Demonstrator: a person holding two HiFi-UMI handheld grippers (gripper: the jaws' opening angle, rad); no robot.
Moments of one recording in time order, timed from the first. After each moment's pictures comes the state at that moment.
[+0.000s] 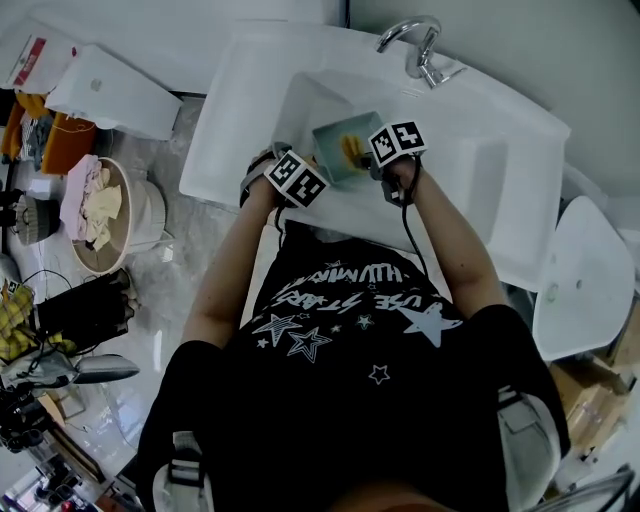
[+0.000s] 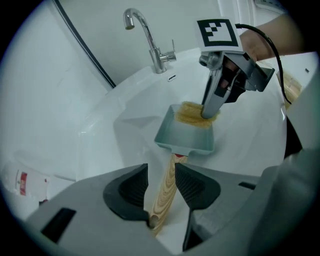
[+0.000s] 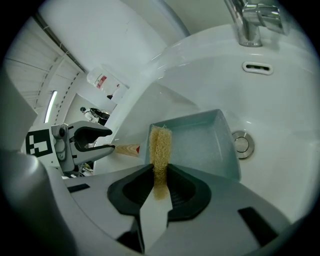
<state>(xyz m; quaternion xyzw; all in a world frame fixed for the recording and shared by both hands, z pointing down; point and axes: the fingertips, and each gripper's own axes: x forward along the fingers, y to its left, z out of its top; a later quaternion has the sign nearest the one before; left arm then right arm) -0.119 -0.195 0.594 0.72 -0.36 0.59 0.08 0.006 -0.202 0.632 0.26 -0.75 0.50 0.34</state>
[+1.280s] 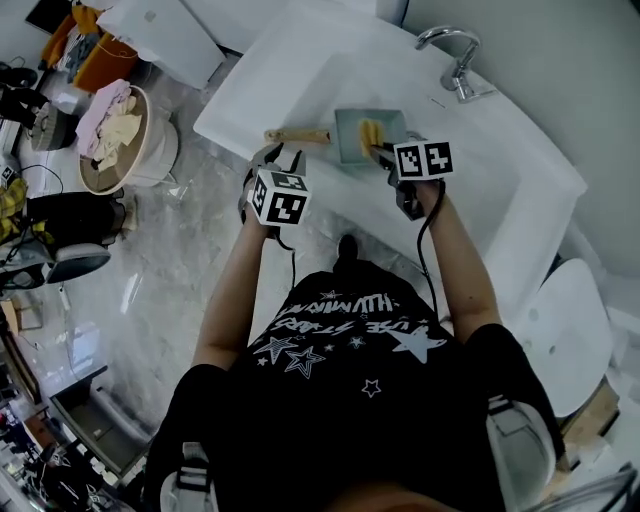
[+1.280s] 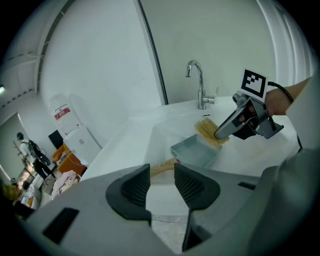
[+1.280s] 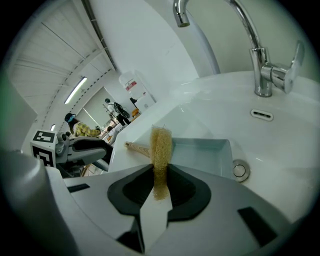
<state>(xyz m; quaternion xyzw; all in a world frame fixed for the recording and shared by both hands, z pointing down) -0.134 -0.116 0.509 0.68 -0.62 0.37 0.17 0.020 -0.183 0.553 0.23 -0.85 0.38 0.29</state>
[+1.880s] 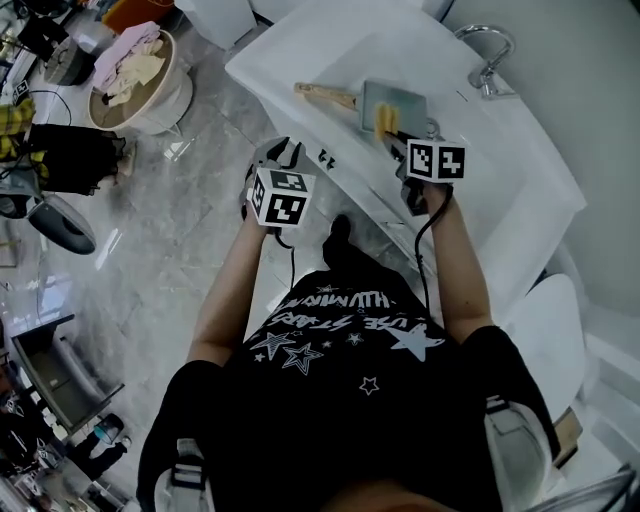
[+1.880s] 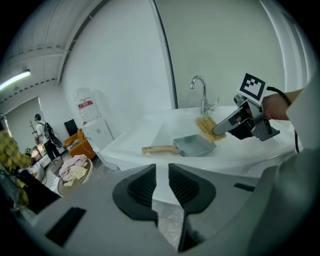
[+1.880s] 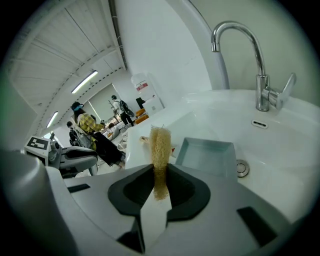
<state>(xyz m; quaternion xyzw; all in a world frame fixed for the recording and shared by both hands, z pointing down) -0.140 0.004 0.488 0.64 -0.68 0.30 0.19 0.012 -0.114 0.517 0.23 -0.87 0.31 0.30</state>
